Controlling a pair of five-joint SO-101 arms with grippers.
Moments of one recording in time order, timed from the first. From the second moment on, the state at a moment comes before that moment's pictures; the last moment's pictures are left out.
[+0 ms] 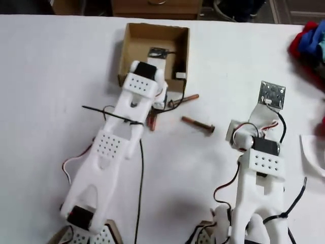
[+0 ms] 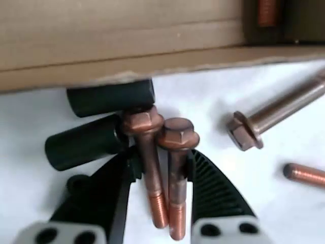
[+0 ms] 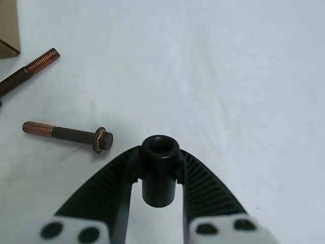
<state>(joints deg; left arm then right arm) 13.5 73.0 -79.8 100.3 13.8 10.7 -36.8 55.5 46.5 -0.8</state>
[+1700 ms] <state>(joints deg) 13.6 67.9 -79.8 101.3 11.3 10.7 -36.8 55.5 46.5 -0.8</state>
